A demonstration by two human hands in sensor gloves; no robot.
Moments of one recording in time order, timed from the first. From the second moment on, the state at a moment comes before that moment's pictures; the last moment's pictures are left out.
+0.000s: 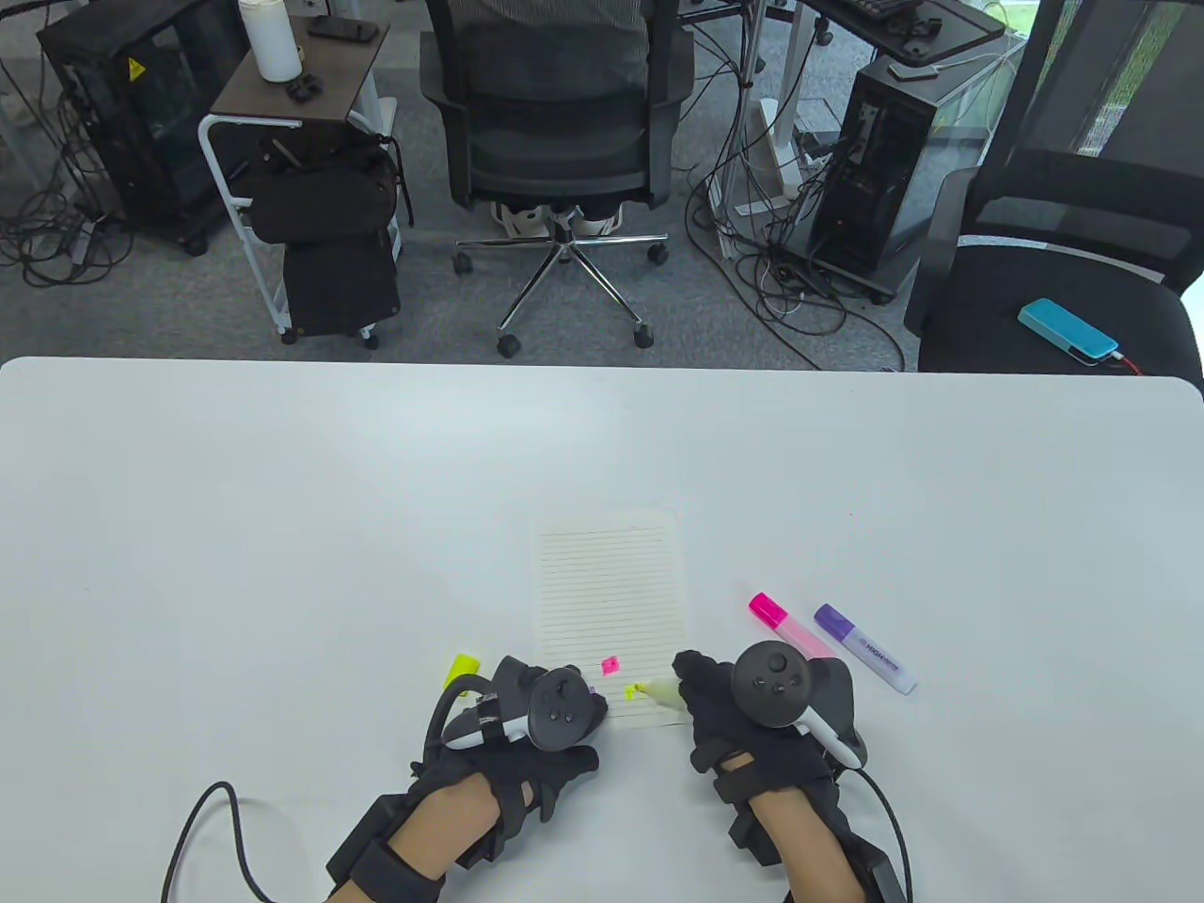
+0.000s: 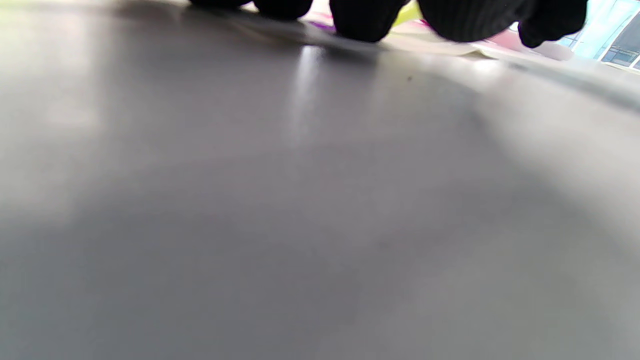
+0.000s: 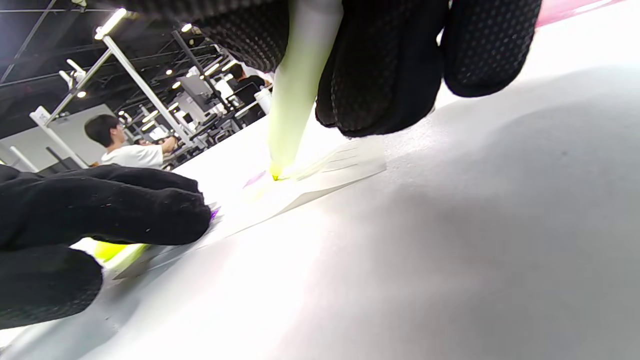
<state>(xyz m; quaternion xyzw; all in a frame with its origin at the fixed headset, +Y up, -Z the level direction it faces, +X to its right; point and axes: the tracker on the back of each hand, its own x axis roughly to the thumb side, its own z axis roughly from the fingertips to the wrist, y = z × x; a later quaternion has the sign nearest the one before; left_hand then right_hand) -0.097 -0.776 -0.280 -0.21 -0.26 0.05 0.94 0.145 -0.758 -0.286 0.10 0.10 0.96 0.26</state>
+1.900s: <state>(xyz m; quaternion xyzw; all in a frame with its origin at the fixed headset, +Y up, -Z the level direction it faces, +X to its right) -0.097 -0.776 -0.280 -0.21 -0.26 0.05 0.94 0.148 -0.752 -0.284 0.09 0.11 0.95 0.26</state>
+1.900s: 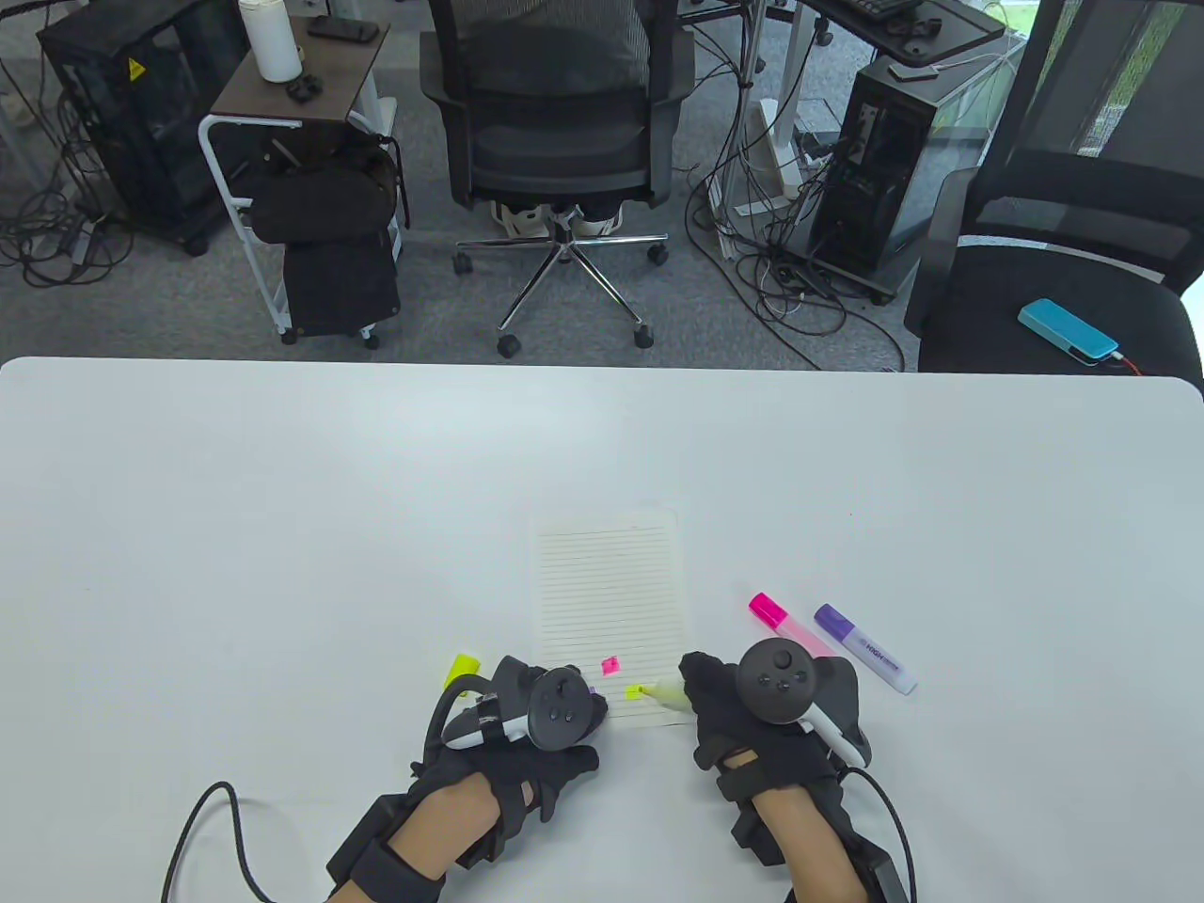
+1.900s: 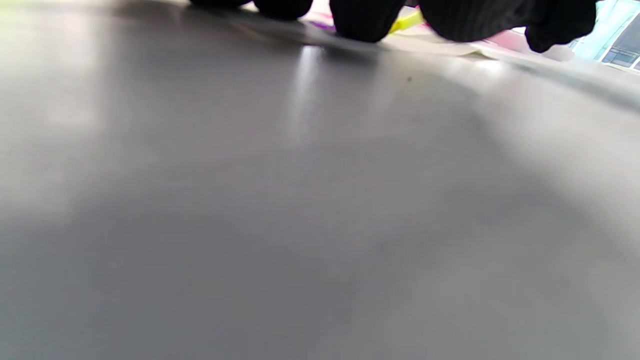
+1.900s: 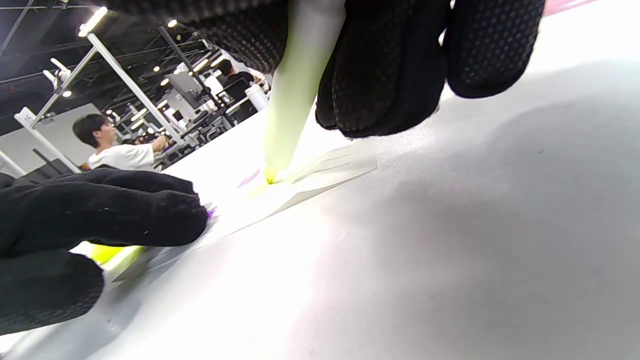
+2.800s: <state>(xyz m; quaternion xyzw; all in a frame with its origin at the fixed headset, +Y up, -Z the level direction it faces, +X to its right) -0.097 -0.776 -0.280 -0.21 -0.26 0.05 0.94 0.147 -0.751 -0.282 0.09 0.11 0.95 0.26</state>
